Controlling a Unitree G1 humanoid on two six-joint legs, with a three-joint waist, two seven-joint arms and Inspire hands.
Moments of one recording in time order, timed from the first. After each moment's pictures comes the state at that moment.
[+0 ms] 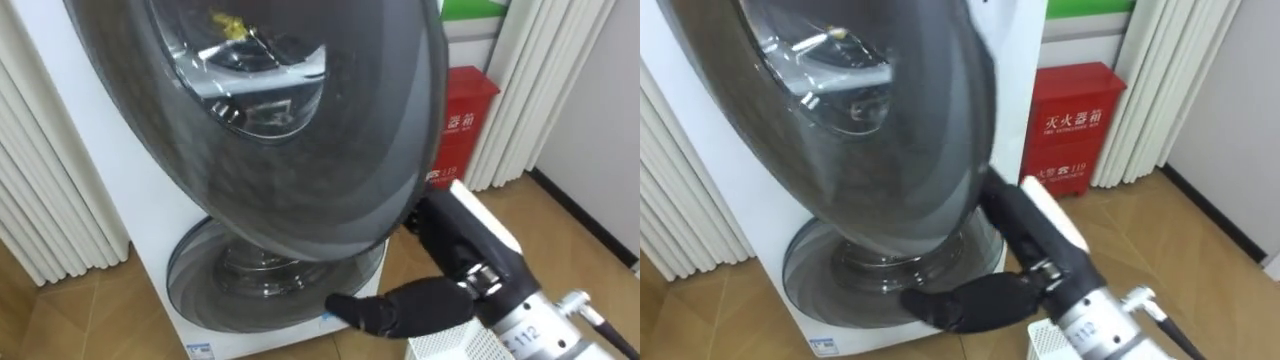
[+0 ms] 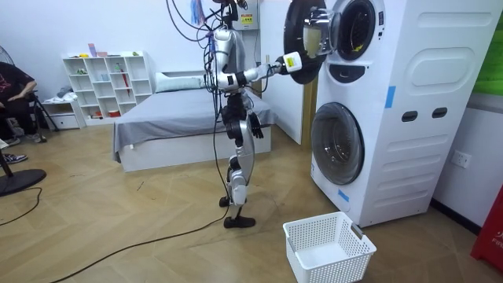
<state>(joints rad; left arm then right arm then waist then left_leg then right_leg) 0.08 0.30 -0.23 1.16 0.27 -0.04 -0.07 0.11 -0.35 0.15 -0.45 0.12 -0.05 0.41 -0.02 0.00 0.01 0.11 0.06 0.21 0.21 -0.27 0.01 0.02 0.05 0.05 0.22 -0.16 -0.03</state>
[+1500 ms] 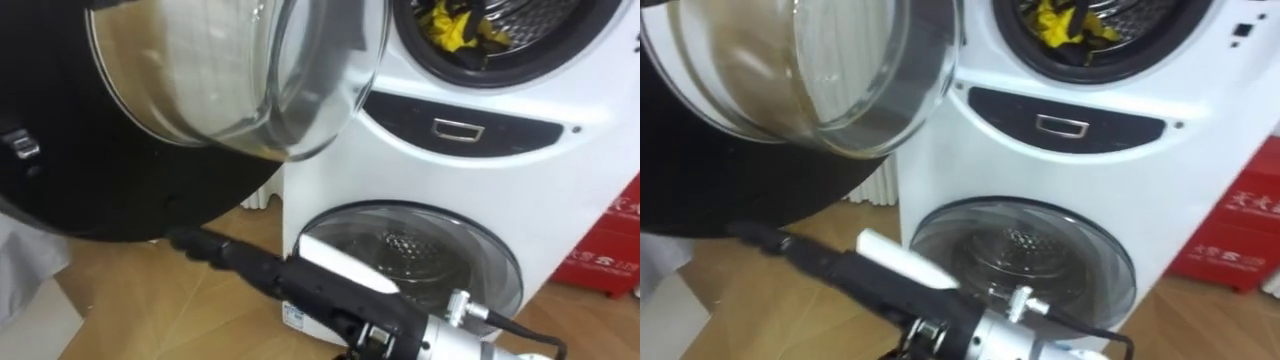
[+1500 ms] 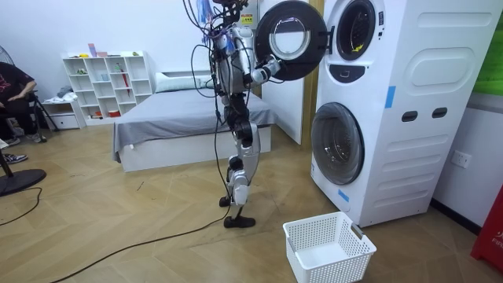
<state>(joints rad) 0.11 0.30 -0.16 1.16 0.27 -0.04 -0.07 0.01 -0.33 0.44 -0.46 0.07 -0.06 0.60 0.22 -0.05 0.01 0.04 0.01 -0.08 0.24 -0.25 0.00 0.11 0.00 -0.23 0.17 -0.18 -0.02</state>
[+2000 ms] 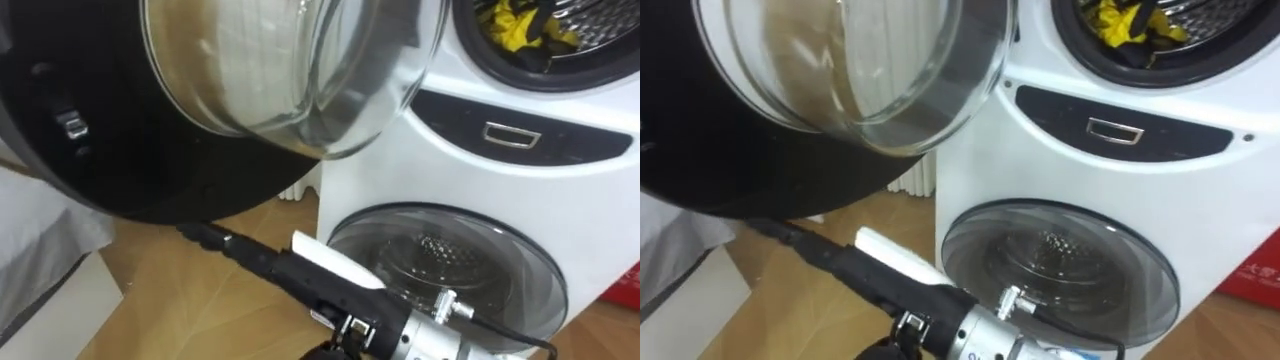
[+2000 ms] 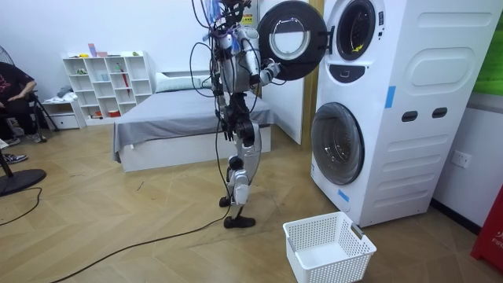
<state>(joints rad) 0.15 0.26 -0.07 1.16 0.28 -0.01 -0.05 0.05 -0.33 0.39 -0.38 -0.18 -0.06 0.45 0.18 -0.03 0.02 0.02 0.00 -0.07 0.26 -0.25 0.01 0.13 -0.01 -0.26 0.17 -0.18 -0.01</state>
